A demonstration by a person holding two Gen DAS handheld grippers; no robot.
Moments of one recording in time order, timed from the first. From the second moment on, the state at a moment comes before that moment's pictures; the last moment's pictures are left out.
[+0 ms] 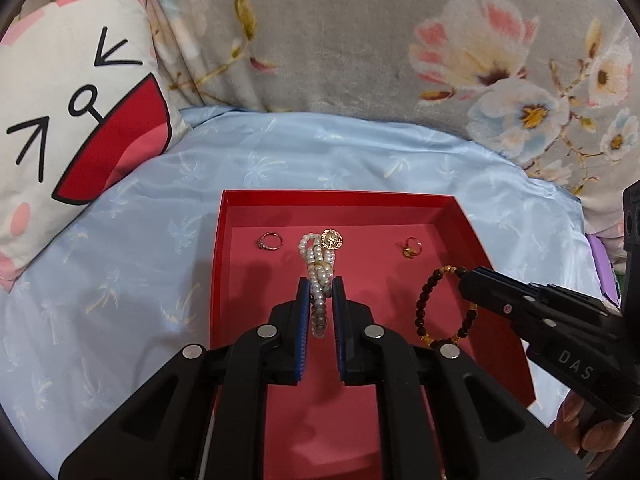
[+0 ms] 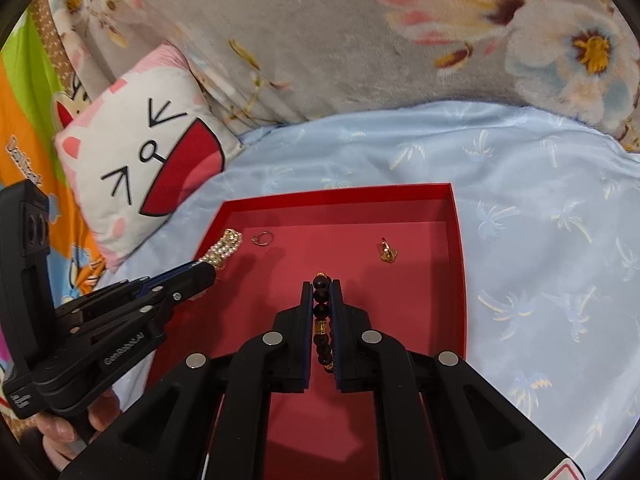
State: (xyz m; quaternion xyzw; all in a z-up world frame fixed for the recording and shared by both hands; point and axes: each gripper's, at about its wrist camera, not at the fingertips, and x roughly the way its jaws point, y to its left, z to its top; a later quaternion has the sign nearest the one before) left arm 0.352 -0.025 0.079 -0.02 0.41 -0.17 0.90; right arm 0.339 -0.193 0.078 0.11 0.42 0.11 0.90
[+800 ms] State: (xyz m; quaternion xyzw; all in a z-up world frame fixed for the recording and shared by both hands) left arm 0.242 0.017 0.091 -0.05 0.36 -0.15 0.92; right arm 0.167 -0.214 0.092 0.06 0.33 0.06 0.94
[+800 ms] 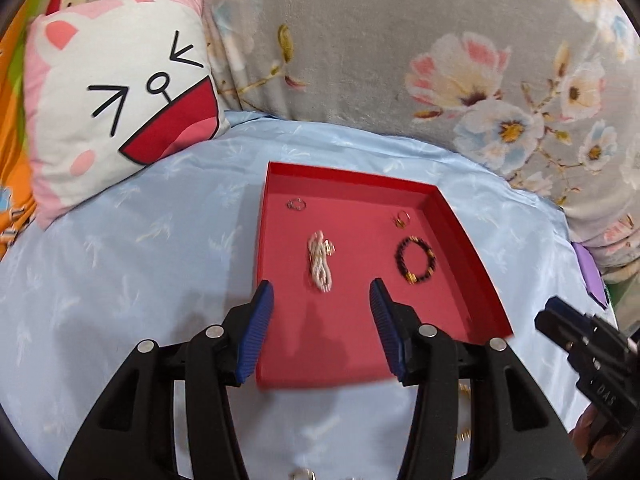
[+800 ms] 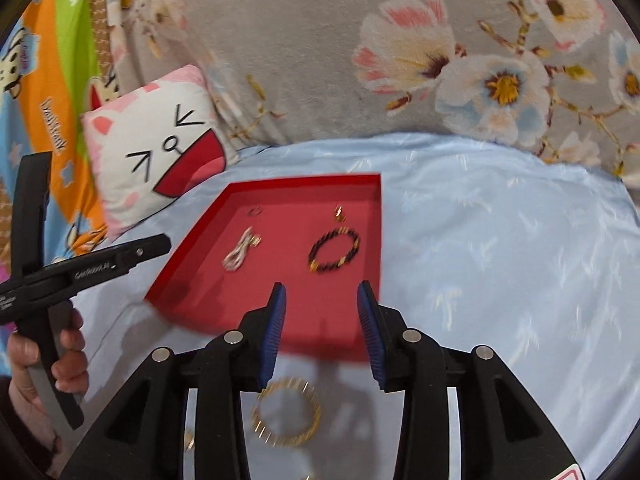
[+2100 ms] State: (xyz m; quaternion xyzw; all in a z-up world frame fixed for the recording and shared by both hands) left arm 0.099 0.040 0.009 -0.07 0.39 -0.10 0.91; right arm 0.152 -0.164 0.005 0.04 0.42 0.03 0.90
